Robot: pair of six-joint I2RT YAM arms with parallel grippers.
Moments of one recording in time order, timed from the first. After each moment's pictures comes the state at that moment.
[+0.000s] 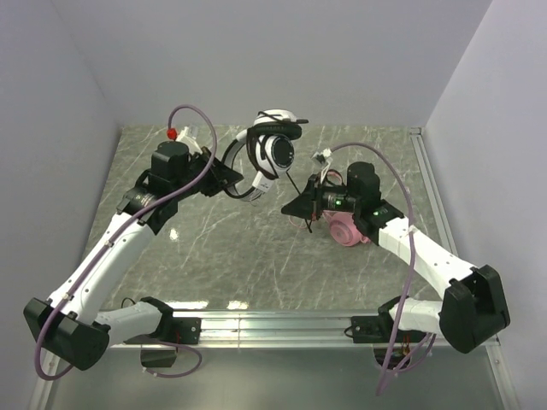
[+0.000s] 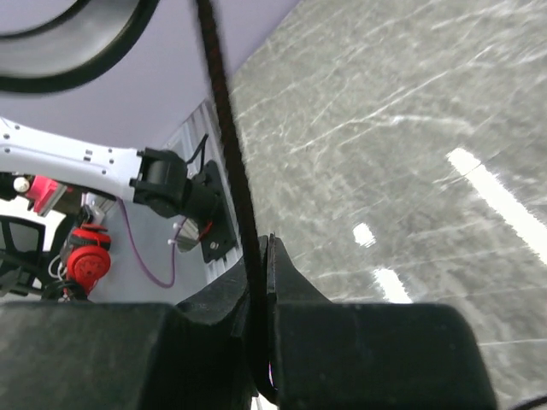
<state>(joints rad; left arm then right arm) -0.43 1.13 1.18 -0.42 0.23 -0.92 0.46 1.23 0.83 0.15 -0.85 0.50</state>
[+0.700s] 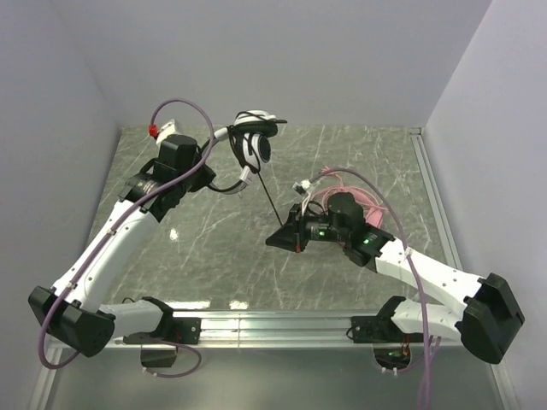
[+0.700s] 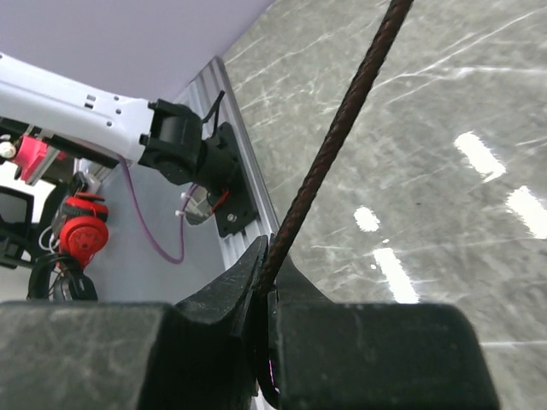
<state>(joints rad) -0.44 1.20 1.31 -0.68 -0.28 -0.84 0.75 1.11 0.69 0.16 -0.62 0.52</state>
